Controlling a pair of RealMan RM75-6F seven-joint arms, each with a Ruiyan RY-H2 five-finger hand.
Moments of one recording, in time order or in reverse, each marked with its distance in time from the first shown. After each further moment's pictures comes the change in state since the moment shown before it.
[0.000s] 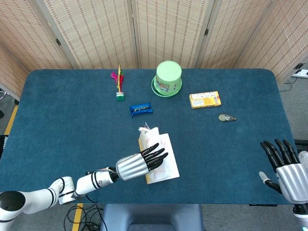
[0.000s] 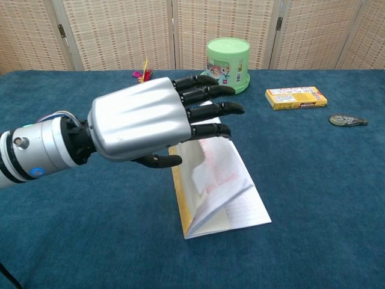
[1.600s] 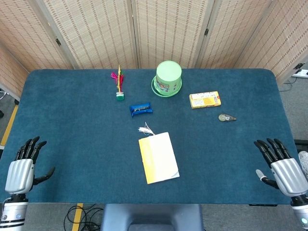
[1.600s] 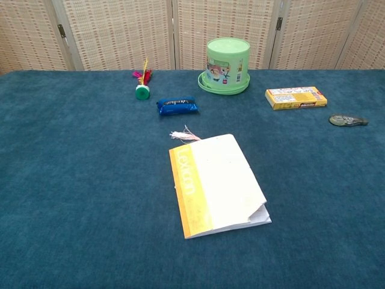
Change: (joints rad) left arm 0.700 0.498 0.003 -0.690 -0.609 0.300 -0.242; right arm 0.060 0.001 -0.013 0.085 0.029 -0.123 0.147
